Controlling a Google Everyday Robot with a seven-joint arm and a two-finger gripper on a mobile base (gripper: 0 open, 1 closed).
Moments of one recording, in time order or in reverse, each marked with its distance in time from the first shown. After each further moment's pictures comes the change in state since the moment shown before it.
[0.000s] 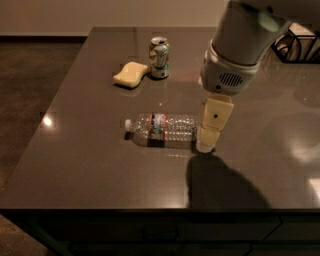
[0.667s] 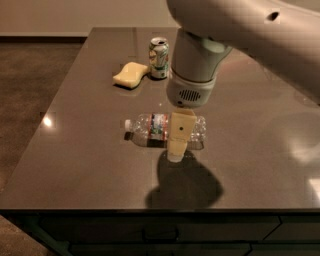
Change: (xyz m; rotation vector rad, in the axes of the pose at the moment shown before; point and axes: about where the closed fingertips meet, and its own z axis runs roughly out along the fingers) arm -0.050 0.008 0.047 -0.030 0.041 -0.045
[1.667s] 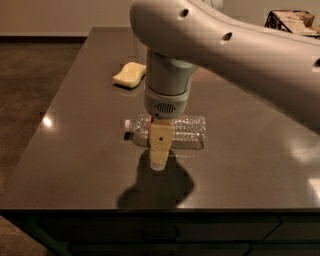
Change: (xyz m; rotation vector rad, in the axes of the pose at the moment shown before) arm -0.033 0.008 0.029 0.010 0.042 -0.050
